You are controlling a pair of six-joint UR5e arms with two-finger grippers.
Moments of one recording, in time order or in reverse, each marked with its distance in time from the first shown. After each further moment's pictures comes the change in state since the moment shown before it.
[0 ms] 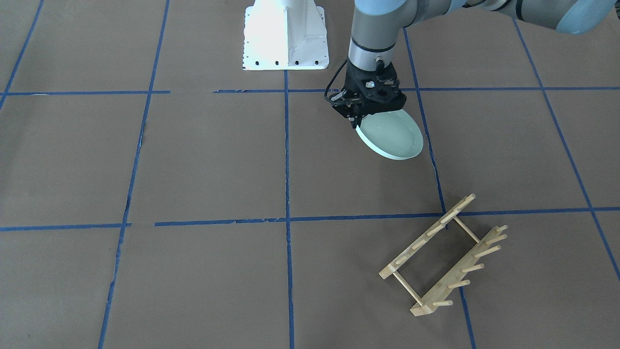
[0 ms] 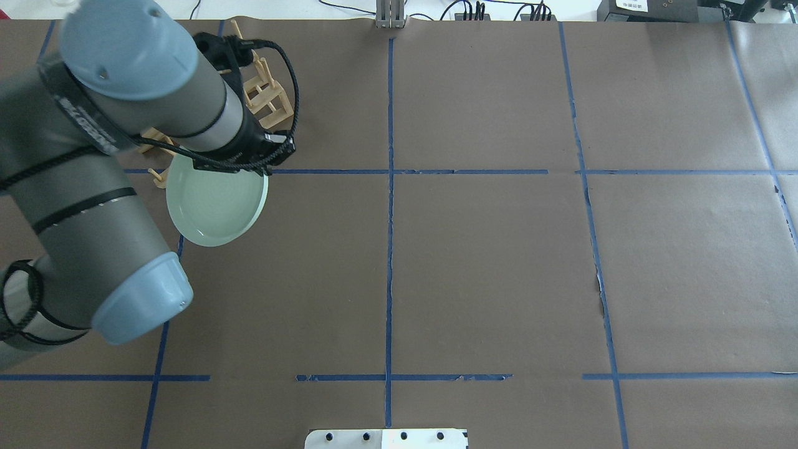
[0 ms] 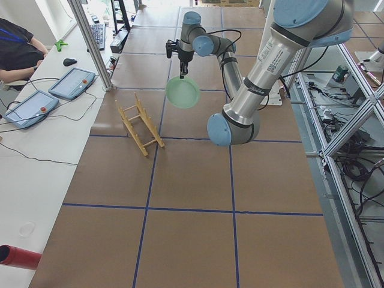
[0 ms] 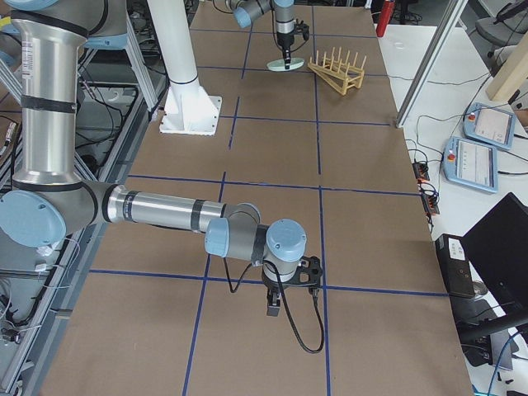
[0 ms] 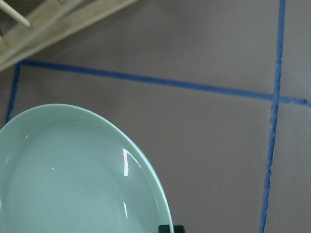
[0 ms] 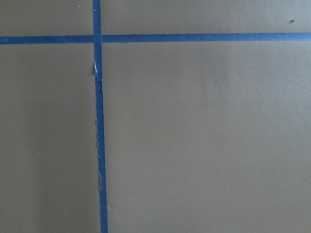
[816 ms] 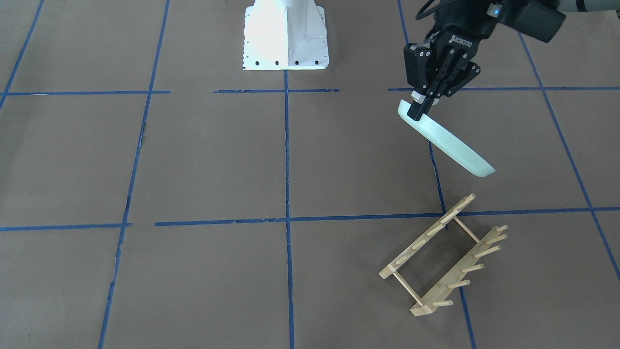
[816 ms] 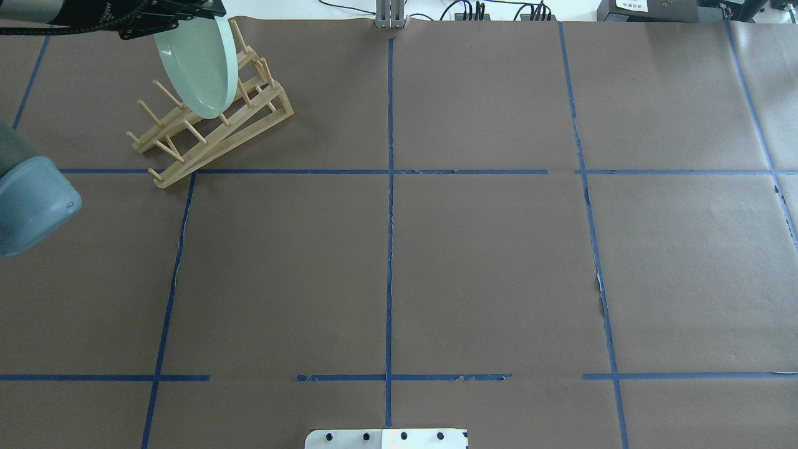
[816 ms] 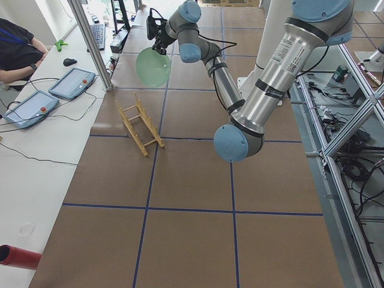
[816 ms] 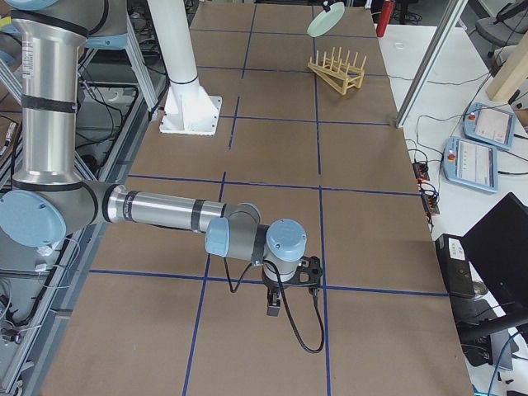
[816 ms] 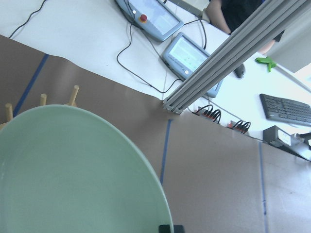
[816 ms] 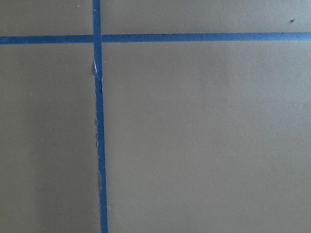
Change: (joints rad) left arm -0.237 0.151 0.021 -0.773 -0.009 -0.273; right arm 0.000 0.000 0.000 0.000 0.000 0.000
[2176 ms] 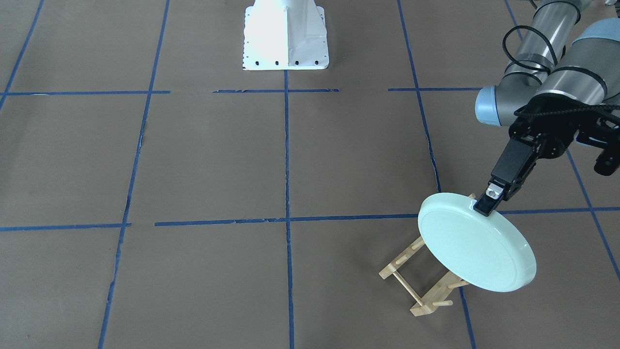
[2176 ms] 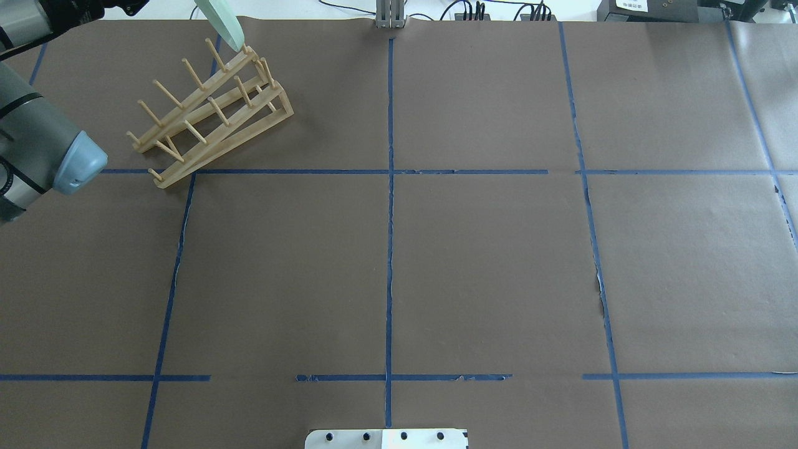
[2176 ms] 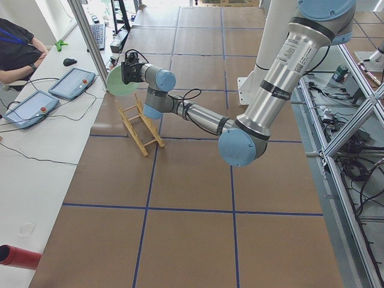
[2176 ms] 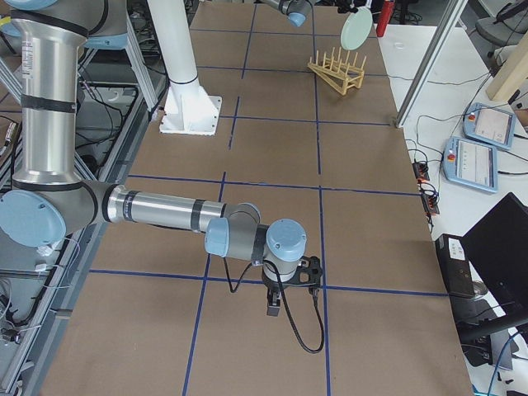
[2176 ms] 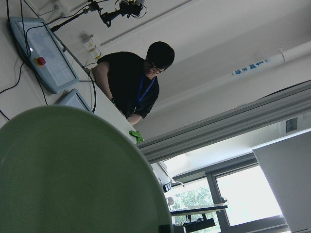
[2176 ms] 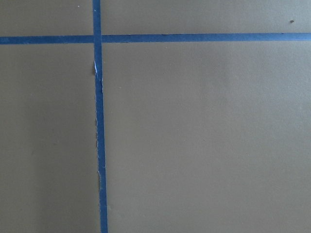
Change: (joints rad) left arm -0.058 0.003 0.628 -1.072 0.139 -0.289; right arm 0.000 0.000 0.000 0.000 0.000 -0.001
